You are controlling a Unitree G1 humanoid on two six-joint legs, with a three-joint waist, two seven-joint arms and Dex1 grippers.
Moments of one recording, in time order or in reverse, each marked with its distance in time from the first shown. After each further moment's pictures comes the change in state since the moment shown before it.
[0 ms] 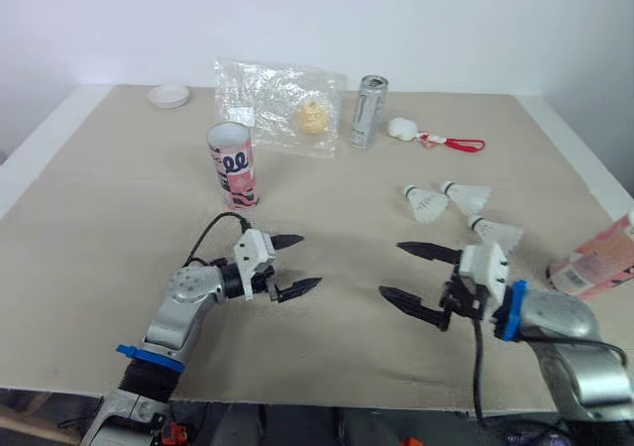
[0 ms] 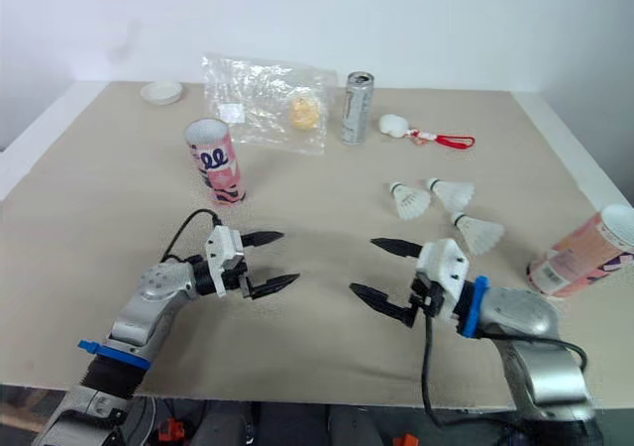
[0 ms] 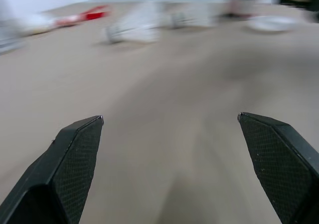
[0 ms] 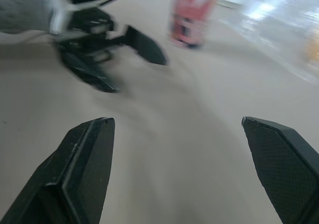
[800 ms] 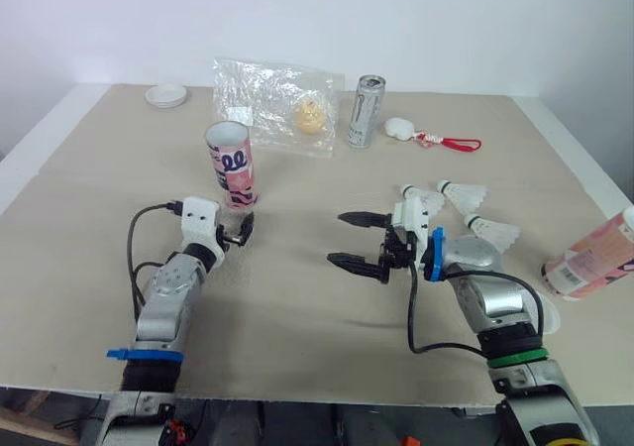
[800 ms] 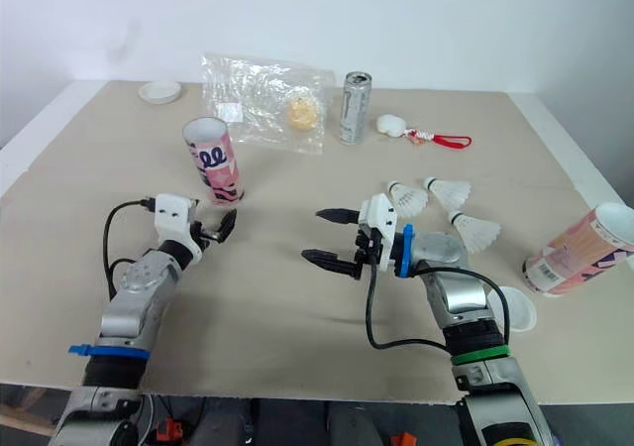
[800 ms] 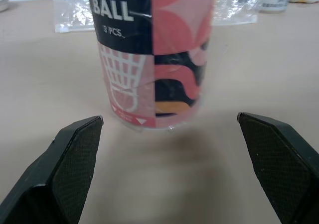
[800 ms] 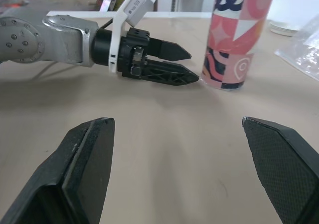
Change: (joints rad) left arm -0.073 -0.105 0.200 0.061 0.093 0.218 0.614; right arm -0.352 0.179 0.149 0.399 -0.064 -0.057 0.085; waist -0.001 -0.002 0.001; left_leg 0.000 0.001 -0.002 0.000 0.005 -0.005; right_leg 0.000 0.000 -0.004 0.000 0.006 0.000
